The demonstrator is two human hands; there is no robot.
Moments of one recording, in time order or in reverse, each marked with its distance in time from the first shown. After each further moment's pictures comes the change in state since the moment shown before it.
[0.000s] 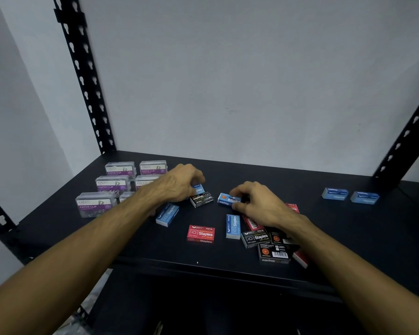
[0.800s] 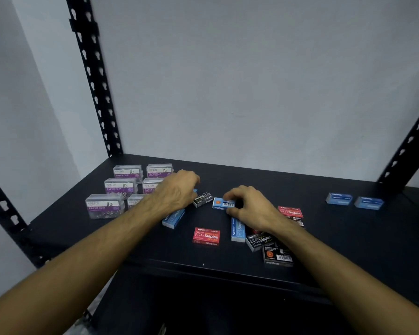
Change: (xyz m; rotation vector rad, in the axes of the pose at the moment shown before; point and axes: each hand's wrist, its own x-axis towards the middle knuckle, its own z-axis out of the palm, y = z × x) left_hand -0.015 0.000 0.006 0.248 0.151 -0.074; right_hand 0.005 -0.018 0.015 0.054 0.028 -0.014
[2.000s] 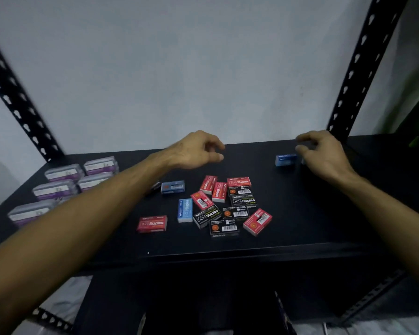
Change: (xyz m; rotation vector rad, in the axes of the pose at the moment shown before) left_hand 0.072 0.126 -0.018 -0.435 -0.164 0.356; right_hand -0.097 0.155 -0.134 0.047 0.582 0.408
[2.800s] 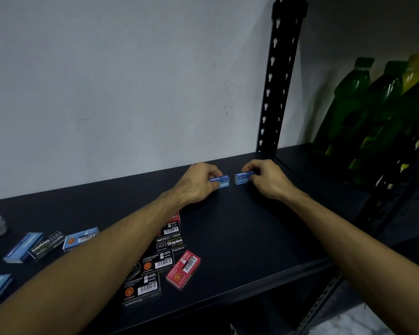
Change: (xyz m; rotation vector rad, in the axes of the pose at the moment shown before) left_hand 0.120 0.090 0.117 -0.119 0.028 0.085; right_hand 0.031 0.073 -0.013 0.005 -0.206 0.137
